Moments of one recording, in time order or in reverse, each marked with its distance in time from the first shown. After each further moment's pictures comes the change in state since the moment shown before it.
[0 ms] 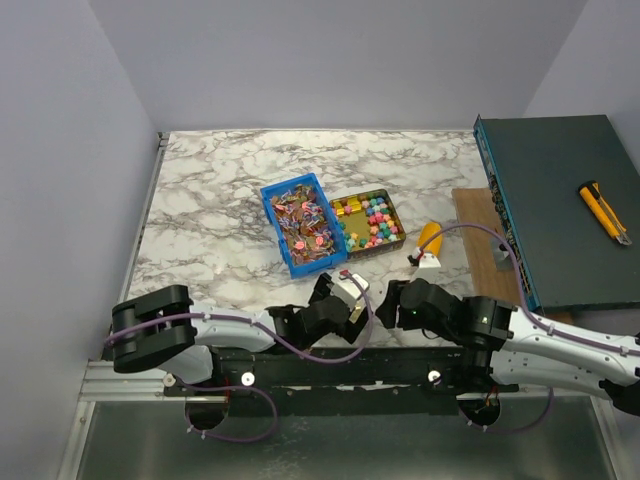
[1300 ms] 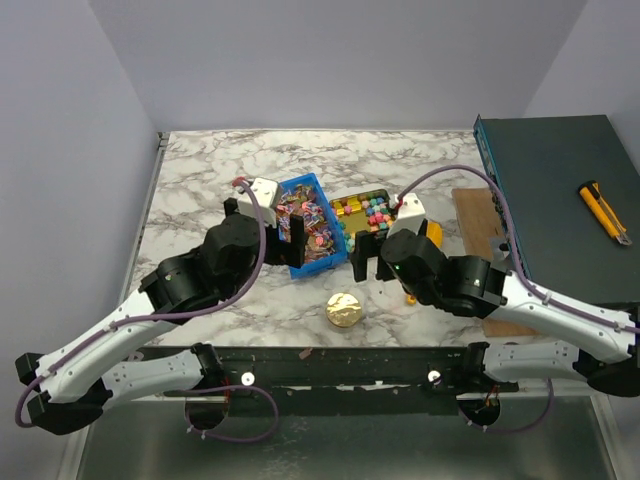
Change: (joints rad) left arm 0.293 -0.533 0.636 -0.976 -0.038 -0.023; right arm -0.005 0.267 0.505 -0.019 0.243 -0.321
